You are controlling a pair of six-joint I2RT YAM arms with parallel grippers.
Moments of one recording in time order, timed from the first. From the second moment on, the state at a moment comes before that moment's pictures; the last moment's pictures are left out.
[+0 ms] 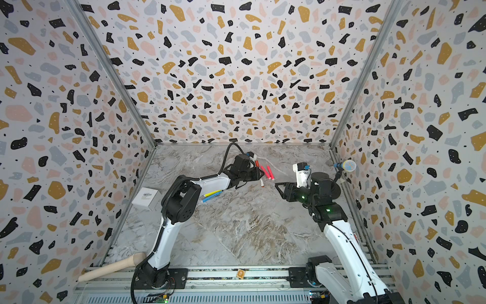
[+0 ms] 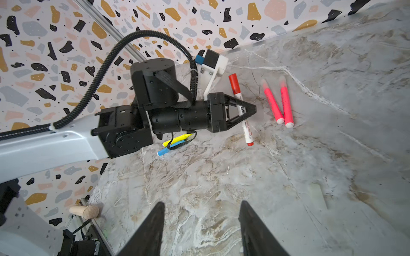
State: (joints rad) left arm -0.66 2.32 1.67 0.07 0.31 -0.64; right arm 0.17 0.90 0.76 -0.34 -0.56 0.35
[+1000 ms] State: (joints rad) left arm -0.58 1.60 1.23 -0.20 -0.11 -0.41; right arm 0.17 0.81 0.71 -0.26 -0.63 0.36
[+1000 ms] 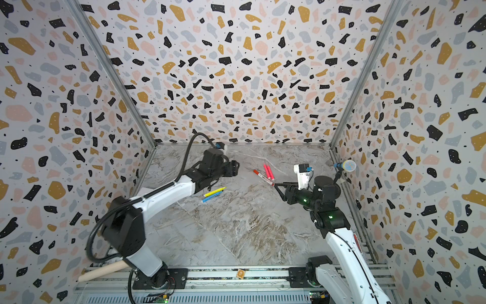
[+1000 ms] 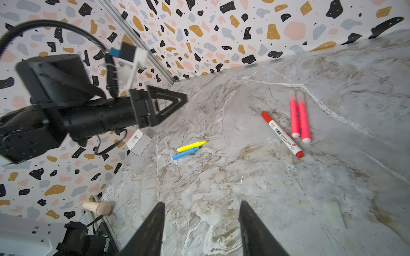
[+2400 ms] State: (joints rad) left arm -0.42 1.68 0.88 -0.22 -0.08 -0.27; right arm 0.31 0.84 0.57 -0.14 -0.68 0.34
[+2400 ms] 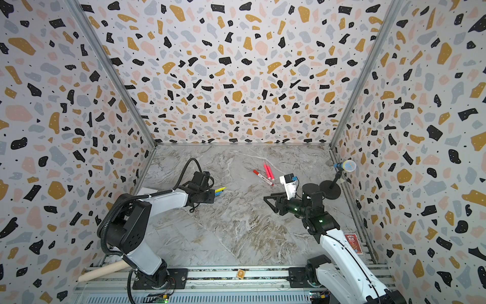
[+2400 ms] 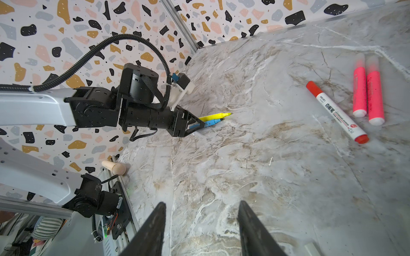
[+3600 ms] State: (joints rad) left arm -0.48 1.65 0.81 -0.25 -0.06 -0.27; right arm 0.31 0.82 0.55 -0.13 -0.66 0.35
